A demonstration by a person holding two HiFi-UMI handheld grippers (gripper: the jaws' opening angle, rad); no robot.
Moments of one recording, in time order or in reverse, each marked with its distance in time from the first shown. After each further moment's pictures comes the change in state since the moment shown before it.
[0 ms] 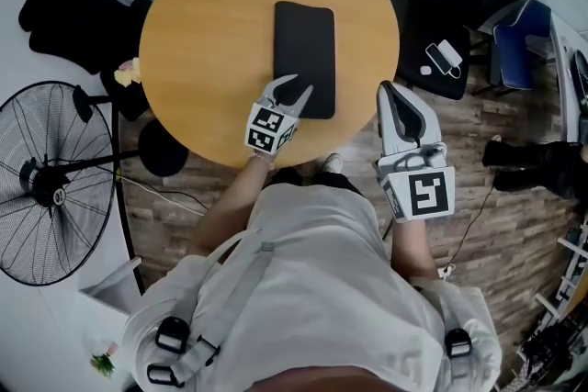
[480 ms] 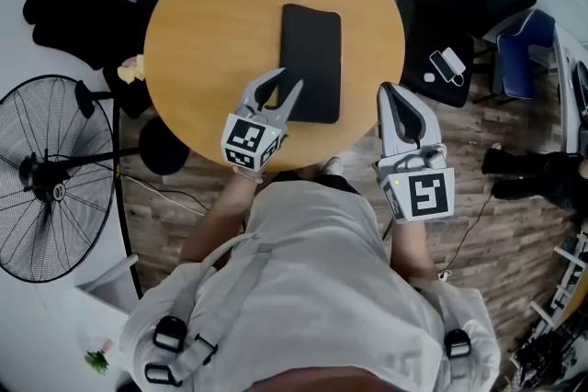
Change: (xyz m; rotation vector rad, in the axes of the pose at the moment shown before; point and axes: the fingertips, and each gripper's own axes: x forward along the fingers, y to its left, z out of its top) left arm -0.070 0.015 0.098 0.030 -0.186 0.076; right arm 0.017 0.008 0.005 -0.006 -0.009 0.026
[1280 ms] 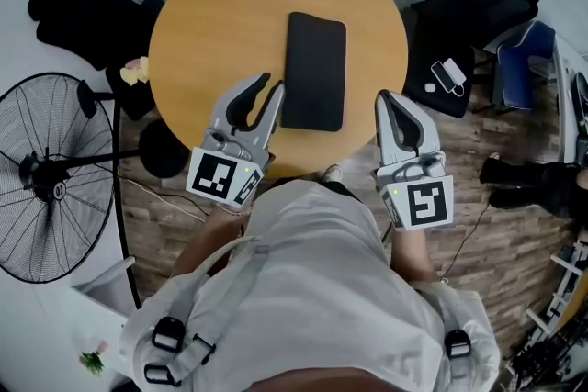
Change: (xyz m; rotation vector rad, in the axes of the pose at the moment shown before) left arm -0.076 0.006 0.124 0.009 -0.225 0.090; right arm 0.011 0.018 0.016 -0.023 -0.016 0.040
